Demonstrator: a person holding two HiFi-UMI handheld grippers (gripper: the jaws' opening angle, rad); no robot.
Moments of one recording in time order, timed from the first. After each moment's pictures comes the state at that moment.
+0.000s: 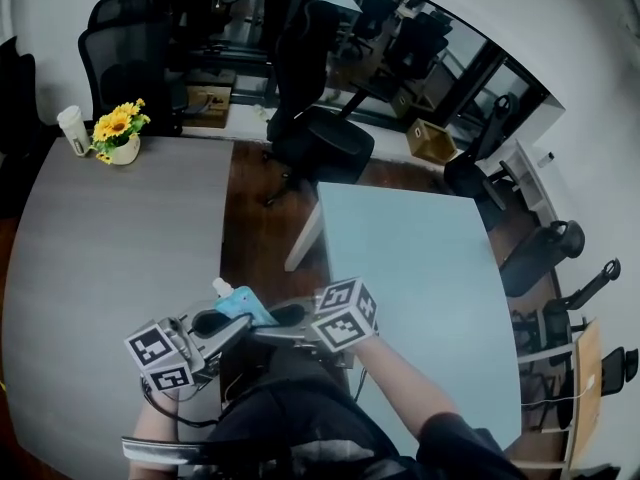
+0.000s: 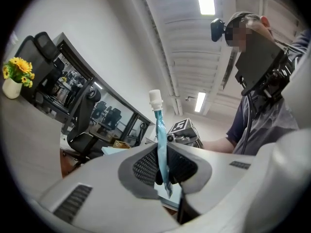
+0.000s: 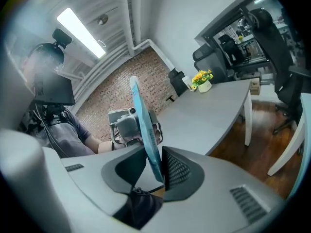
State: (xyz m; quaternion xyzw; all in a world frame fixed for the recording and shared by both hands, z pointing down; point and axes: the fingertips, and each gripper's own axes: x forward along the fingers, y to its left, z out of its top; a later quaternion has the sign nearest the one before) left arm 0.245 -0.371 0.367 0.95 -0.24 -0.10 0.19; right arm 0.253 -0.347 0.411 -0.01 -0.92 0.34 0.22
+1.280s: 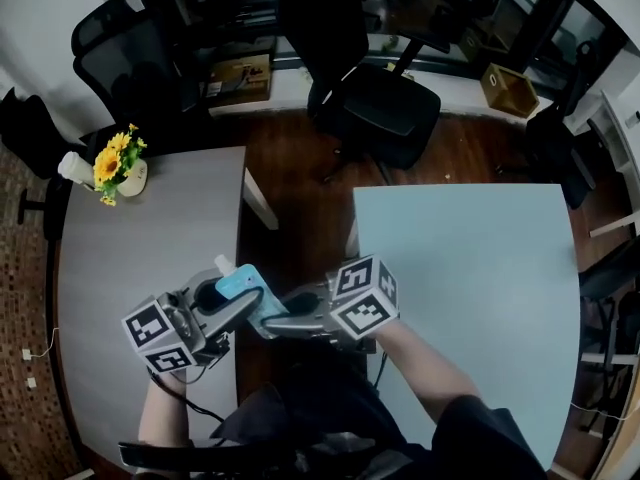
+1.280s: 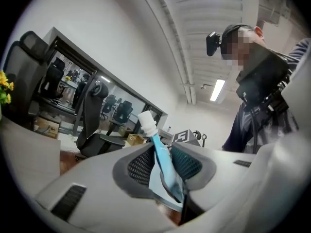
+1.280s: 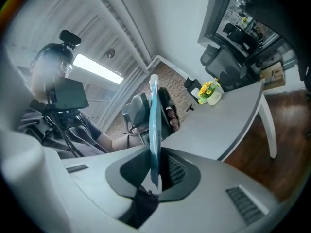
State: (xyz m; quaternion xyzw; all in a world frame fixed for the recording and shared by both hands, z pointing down) left arm 0.293 -0.586 0.352 0.94 -0.29 0.00 0.20; right arm 0.293 -0.517 0.403 -0.16 -0.90 0.39 0.09
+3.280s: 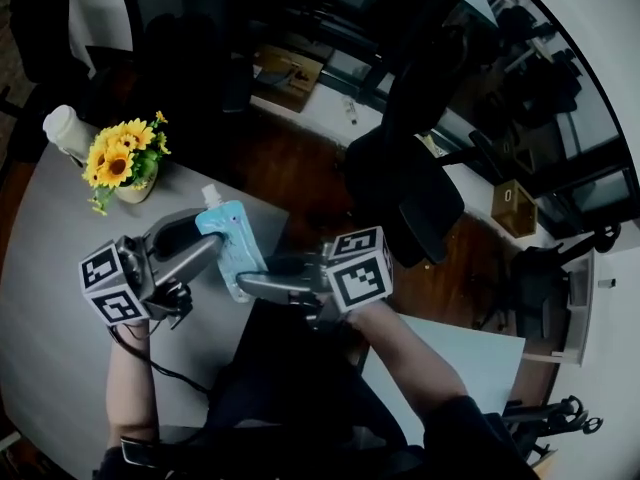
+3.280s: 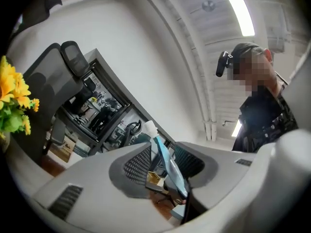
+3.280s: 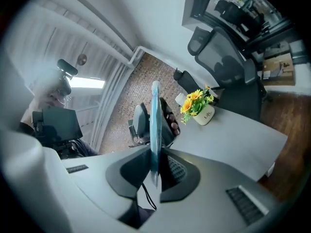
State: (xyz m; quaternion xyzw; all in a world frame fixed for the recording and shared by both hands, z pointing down) left arm 0.050 -0.817 0.344 0.87 -0.39 -0.21 0.21; right arm 0.105 -0.769 0.389 -0.18 -0.87 0.43 0.18
